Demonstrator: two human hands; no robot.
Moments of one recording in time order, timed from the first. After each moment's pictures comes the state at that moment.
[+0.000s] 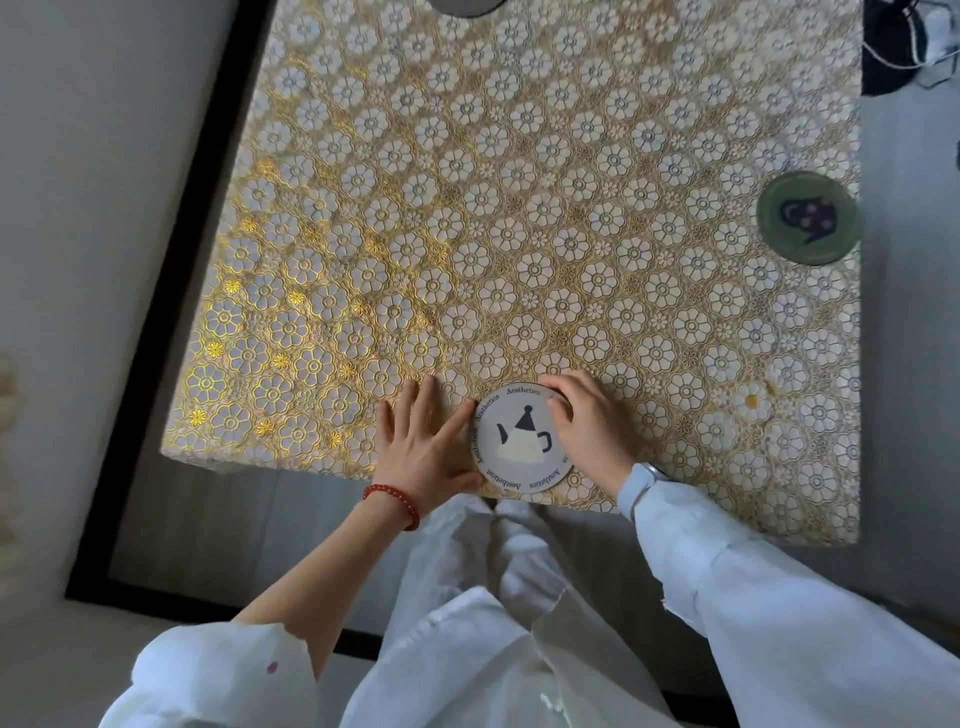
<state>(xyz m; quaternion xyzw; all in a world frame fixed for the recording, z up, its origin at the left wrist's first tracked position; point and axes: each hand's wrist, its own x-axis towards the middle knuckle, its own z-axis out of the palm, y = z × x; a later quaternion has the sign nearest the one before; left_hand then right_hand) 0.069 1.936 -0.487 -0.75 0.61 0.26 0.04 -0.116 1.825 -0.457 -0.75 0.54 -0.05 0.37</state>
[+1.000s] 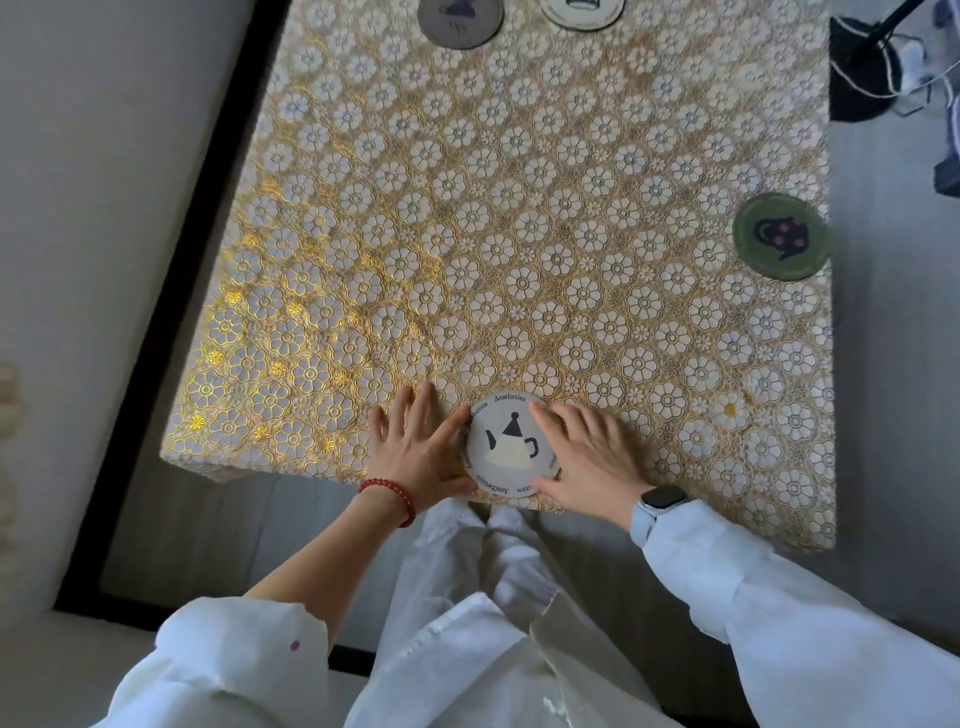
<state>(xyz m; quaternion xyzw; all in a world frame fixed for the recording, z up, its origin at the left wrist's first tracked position) 0.063 1.928 -0.479 -0.74 0.61 0.25 0.10 -0.150 1.841 -0.459 -0.87 0.40 0.18 0.22</state>
